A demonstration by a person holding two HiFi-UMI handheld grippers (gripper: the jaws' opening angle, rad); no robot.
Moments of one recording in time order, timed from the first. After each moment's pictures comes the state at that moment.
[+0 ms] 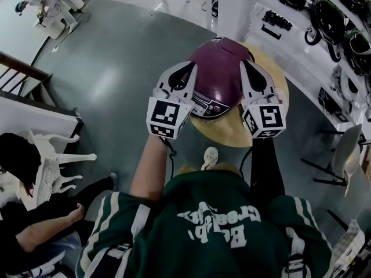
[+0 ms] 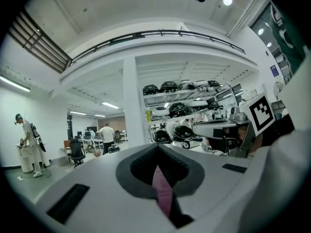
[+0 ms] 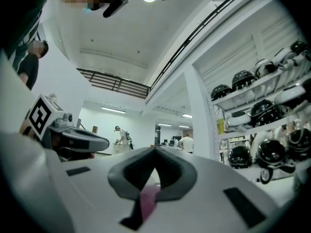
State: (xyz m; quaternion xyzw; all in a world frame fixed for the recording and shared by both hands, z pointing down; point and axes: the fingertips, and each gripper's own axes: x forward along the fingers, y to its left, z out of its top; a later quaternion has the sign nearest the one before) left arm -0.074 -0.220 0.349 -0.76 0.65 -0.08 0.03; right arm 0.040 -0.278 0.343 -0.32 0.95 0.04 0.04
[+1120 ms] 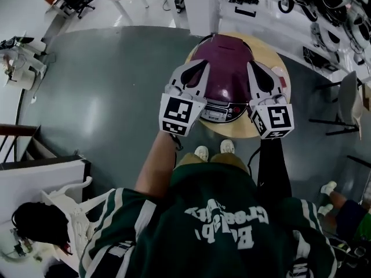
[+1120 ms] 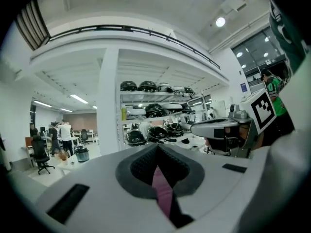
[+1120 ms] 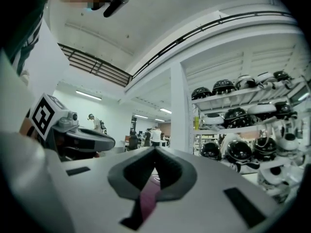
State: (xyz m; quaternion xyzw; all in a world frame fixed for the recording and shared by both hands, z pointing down) left arm -0.097 -0.270 0.367 -0.87 0.49 -0.07 0.03; right arm 0.017 -0.278 0.357 -0.47 0.88 0.03 -0.01
